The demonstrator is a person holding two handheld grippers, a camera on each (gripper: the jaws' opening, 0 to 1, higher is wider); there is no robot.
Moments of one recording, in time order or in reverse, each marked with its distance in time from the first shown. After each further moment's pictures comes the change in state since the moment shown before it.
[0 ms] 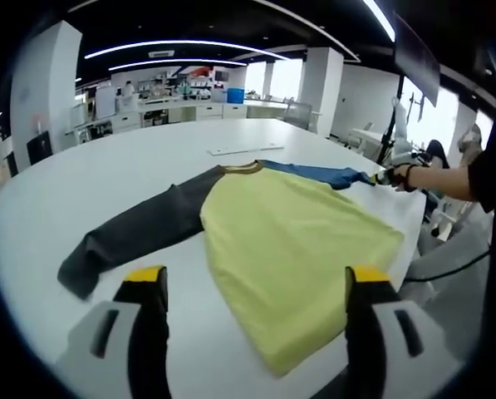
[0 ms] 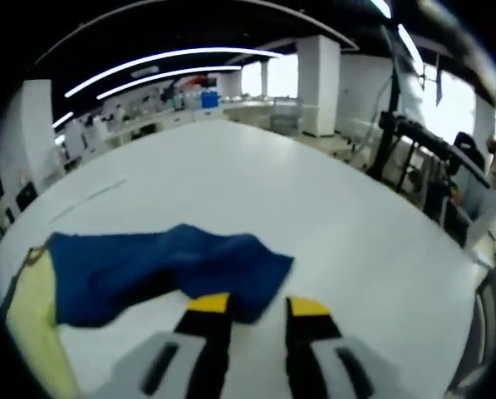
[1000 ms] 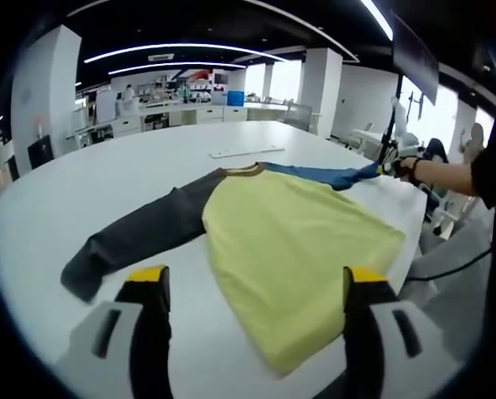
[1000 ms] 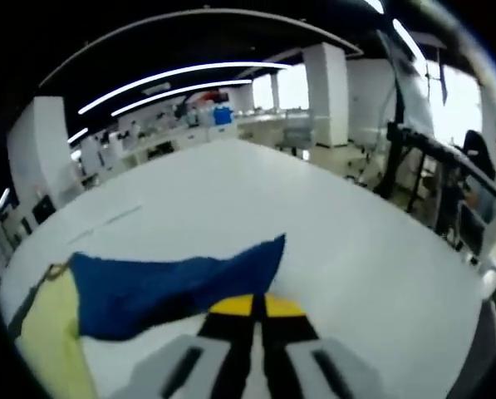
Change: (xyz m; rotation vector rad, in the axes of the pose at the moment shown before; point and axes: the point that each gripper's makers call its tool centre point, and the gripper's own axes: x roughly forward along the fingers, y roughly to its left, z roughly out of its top) left arm -0.002 -0.001 0.002 0.016 -0.016 0.007; right arm -0.014 -0.006 0.044 -0.032 -0.098 0.105
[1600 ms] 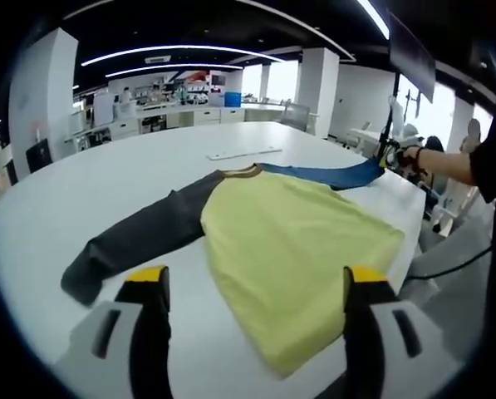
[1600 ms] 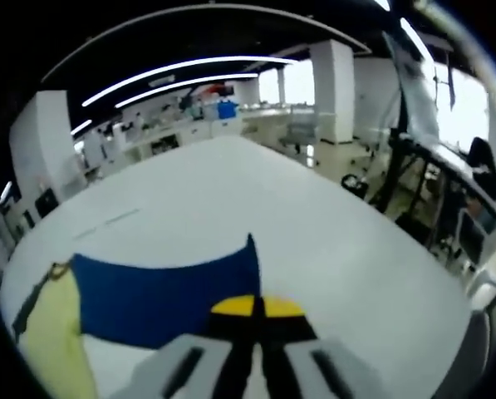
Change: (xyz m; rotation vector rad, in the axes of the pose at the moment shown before) left arm 0.000 0.014 -0.004 0.015 0.001 -0.007; right arm -0.017 -0.012 -0.003 -0.041 0.124 0.024
